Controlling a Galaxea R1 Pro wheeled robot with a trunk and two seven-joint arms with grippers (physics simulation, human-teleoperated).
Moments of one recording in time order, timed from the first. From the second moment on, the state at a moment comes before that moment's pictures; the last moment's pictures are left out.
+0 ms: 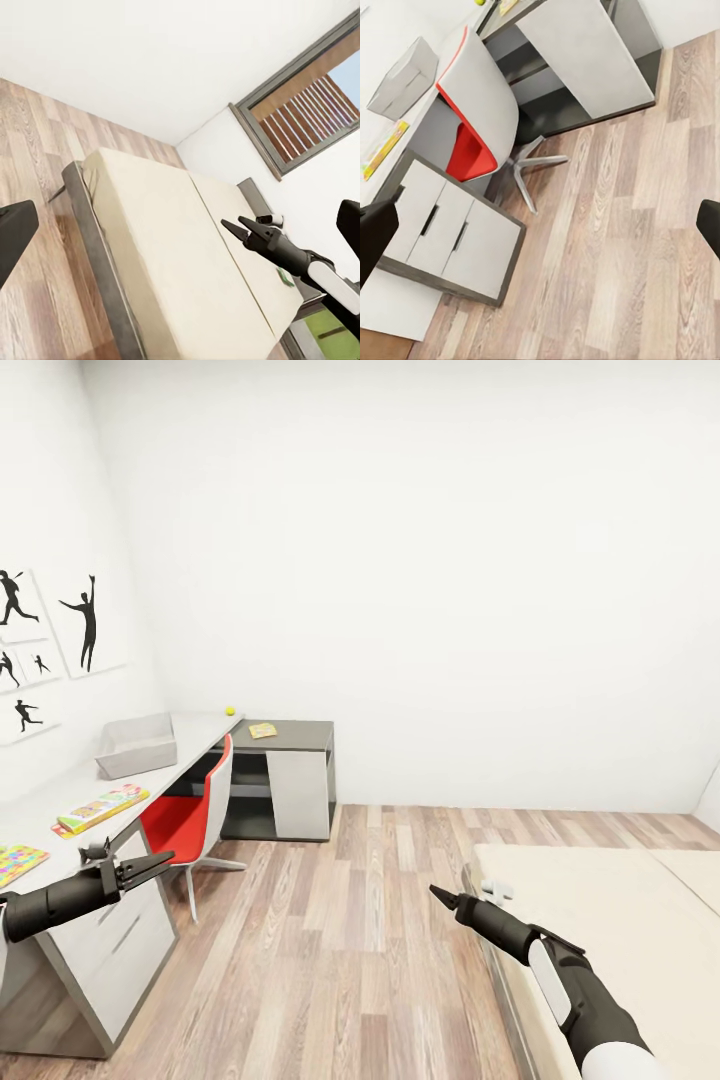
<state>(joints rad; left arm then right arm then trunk) -0.53 0.31 0.65 -1.07 -0.19 0.92 -1.56 -0.49 -0.04 -0.23 -0.78 -0.26 0.36 0.66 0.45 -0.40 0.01</state>
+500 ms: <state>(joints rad) -0.53 0.31 0.65 -1.07 -0.19 0.91 -1.56 -0.49 -0.04 -0.23 -0.78 -0.27 0.36 0.67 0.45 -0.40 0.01</state>
